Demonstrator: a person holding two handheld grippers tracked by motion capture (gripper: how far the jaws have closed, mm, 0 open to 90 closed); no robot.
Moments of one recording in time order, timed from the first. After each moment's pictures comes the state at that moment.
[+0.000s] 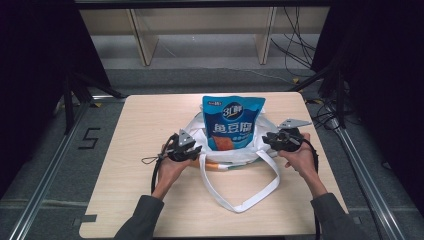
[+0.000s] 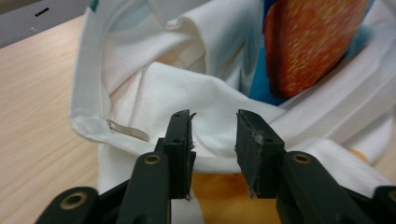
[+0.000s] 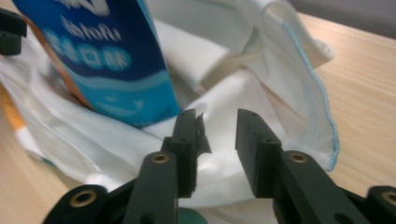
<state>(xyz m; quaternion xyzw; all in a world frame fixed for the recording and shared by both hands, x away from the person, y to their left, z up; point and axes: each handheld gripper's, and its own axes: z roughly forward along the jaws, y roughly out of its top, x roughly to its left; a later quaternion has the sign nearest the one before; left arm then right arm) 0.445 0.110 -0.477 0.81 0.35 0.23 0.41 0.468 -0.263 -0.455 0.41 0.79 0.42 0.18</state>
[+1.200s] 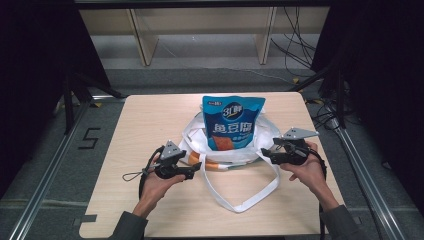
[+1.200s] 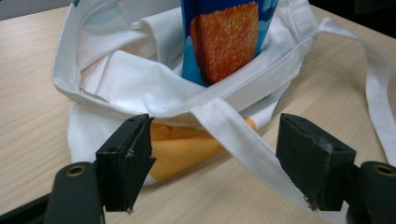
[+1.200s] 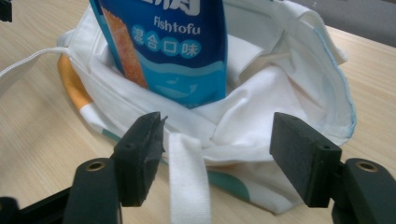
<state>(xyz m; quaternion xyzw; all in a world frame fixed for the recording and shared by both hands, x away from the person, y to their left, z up) 0.387 0.128 -0.461 0.79 0.37 0.17 0.46 0.421 -0.261 -0.438 0.38 0.80 0.42 0.19</state>
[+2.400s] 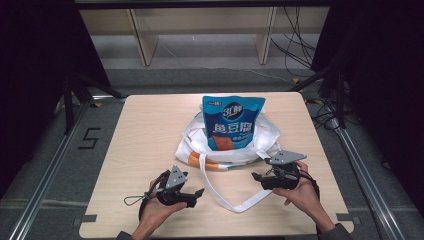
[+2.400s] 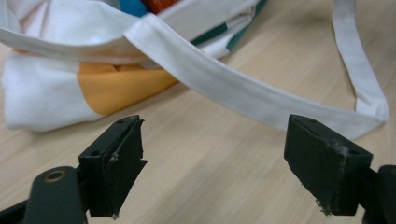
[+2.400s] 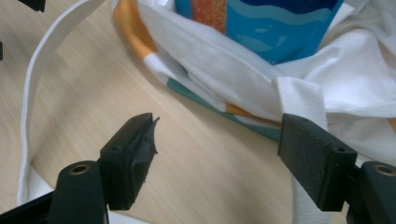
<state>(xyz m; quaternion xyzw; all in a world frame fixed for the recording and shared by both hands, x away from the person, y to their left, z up) 0.331 0.118 -0.495 0.82 0.33 0.17 0.43 0.371 -0.234 -0.463 0.33 0.84 0.40 0.18</state>
